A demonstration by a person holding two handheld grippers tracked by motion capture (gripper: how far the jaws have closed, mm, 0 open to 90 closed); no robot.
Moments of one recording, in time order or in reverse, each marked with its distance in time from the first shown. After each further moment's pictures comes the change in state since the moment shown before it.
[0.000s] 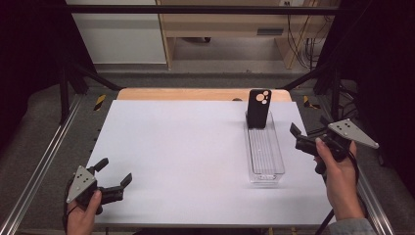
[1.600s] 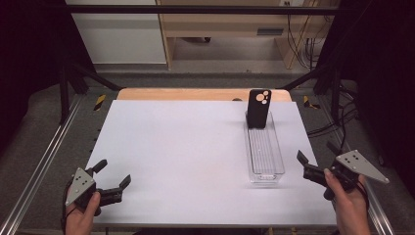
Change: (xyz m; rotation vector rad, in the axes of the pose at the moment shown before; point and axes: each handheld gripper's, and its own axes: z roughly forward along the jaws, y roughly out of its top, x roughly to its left) left arm 0.000 -0.002 -0.004 -0.003 0.006 0.017; right arm -0.003 -0.052 -0.049 0.008 0.019 -0.037
